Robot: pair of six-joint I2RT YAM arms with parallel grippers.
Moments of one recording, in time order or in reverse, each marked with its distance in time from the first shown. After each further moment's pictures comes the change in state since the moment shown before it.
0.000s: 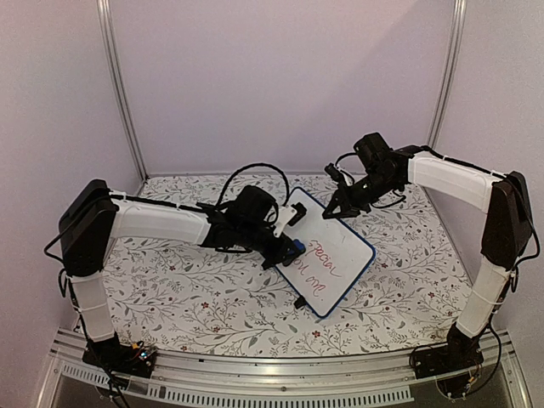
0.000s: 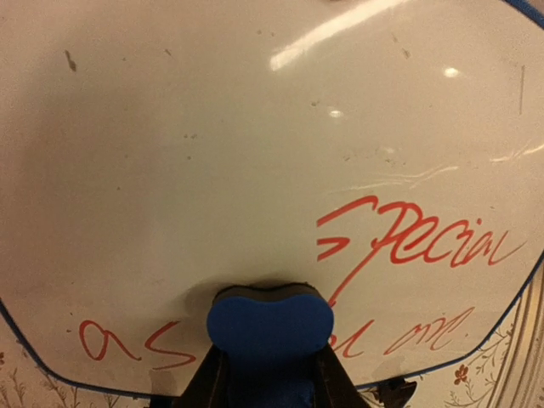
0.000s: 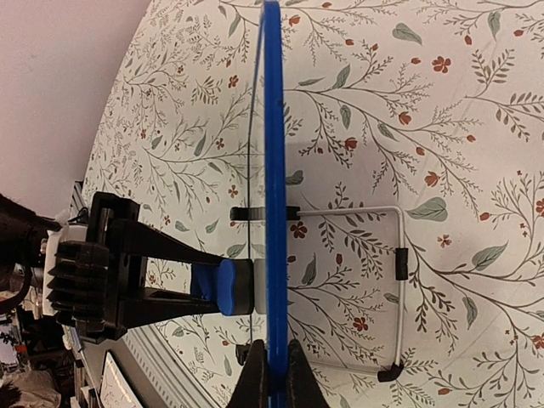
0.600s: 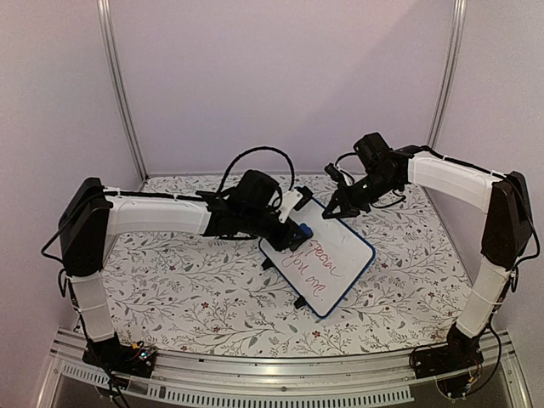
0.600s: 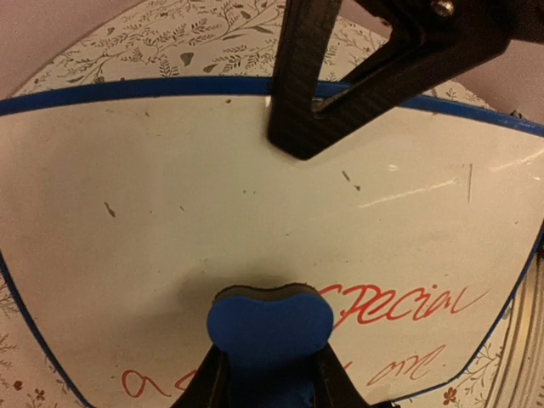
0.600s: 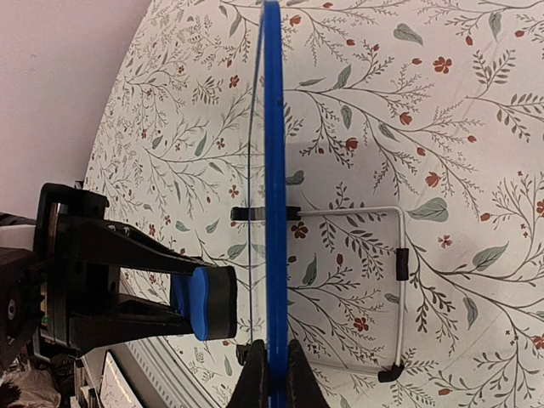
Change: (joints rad) left arm 0.000 -0.004 0.107 -0.037 -0.003 0.041; right arm 0.000 0.000 0.000 0.001 -0.001 -0.001
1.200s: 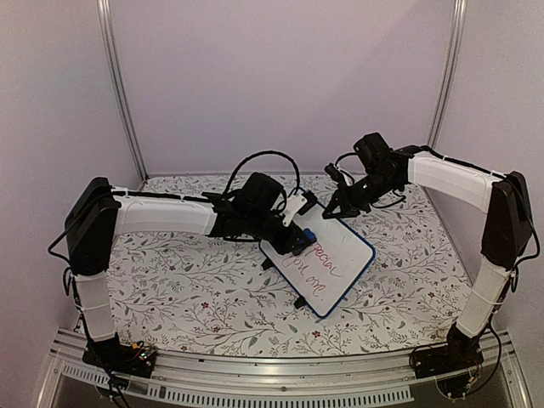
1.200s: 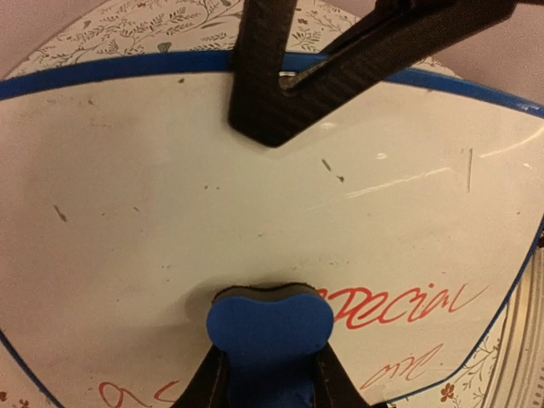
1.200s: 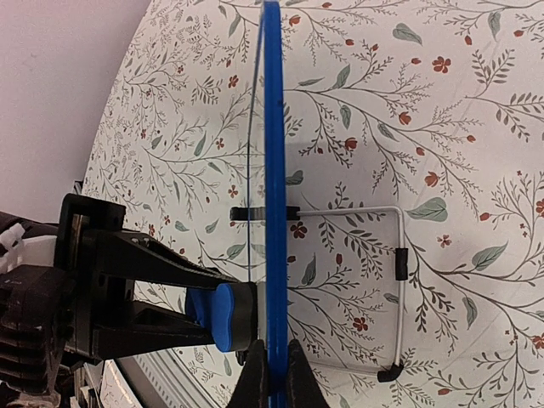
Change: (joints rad) left arm -0.006 0.043 0.032 -0.017 0.045 0.015; right arm 0.000 0.000 0.000 0.000 0.000 0.000
